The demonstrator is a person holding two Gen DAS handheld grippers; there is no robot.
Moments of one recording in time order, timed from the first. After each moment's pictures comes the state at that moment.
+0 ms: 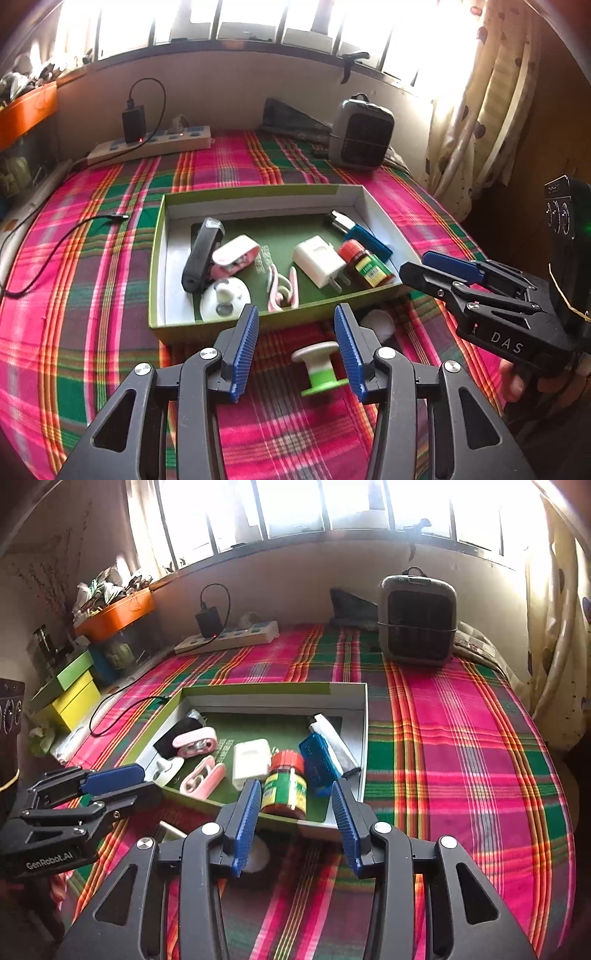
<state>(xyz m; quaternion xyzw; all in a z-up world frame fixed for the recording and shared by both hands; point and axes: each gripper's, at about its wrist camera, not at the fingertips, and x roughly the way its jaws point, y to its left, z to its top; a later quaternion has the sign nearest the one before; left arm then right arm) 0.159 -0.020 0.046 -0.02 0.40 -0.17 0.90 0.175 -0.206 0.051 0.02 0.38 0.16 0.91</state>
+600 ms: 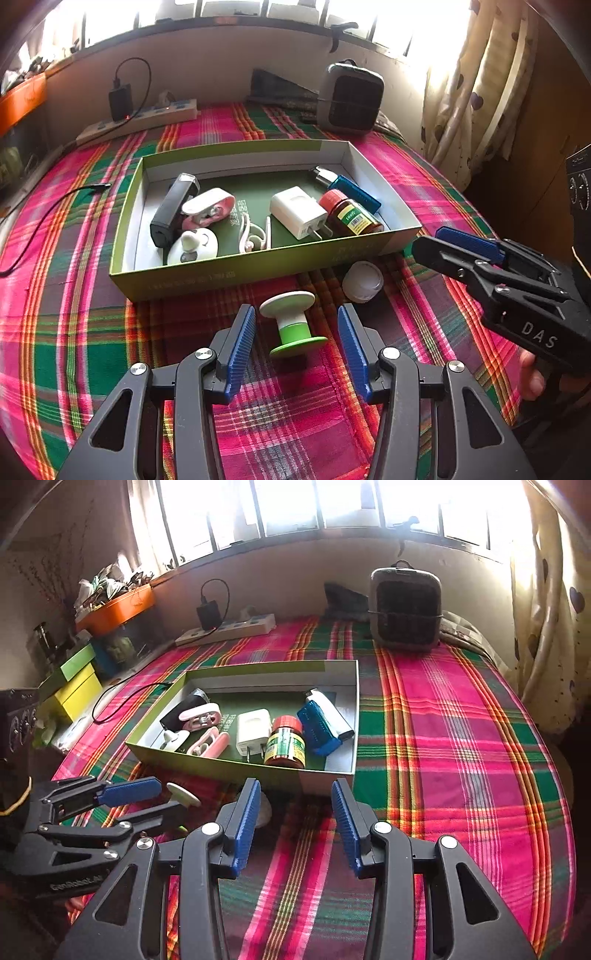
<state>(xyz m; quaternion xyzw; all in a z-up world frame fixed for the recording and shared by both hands) 0.145 -0.042 0.020 0.00 0.44 -0.17 0.88 0.145 -0.213 0.045 0.02 0.38 0.15 0.91</state>
